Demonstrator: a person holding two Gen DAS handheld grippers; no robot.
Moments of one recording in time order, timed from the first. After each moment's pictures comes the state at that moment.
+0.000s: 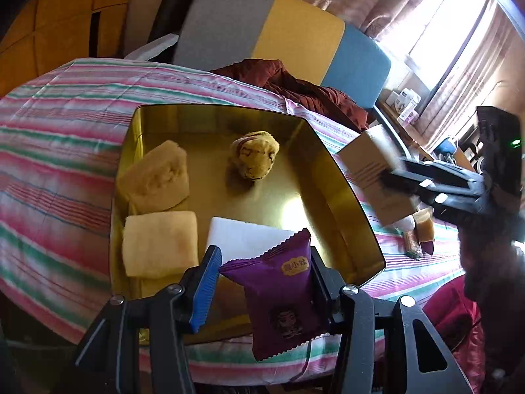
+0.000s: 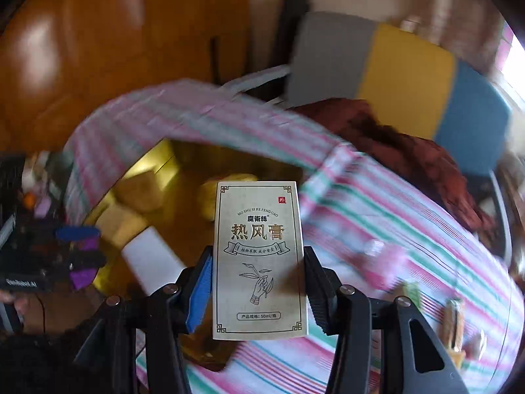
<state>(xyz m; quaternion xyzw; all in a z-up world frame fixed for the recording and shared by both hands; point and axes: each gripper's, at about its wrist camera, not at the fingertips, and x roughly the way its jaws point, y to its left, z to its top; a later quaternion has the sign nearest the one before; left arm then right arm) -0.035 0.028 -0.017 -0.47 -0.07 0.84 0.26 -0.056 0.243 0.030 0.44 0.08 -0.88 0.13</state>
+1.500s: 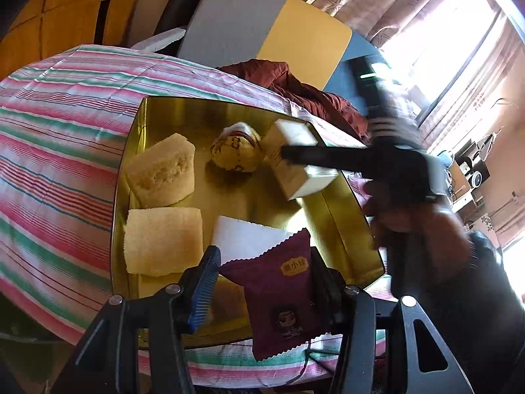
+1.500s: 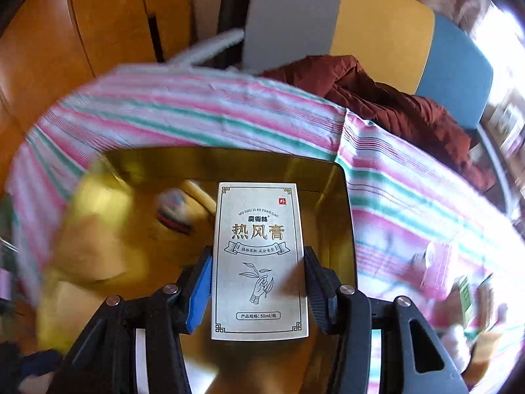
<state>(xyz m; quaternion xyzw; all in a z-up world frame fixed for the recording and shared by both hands) -0.042 0.017 -0.022 -0.47 -0.10 0.84 0.27 -0.160 0.192 -0.039 0.51 0.03 -0.86 -0.01</state>
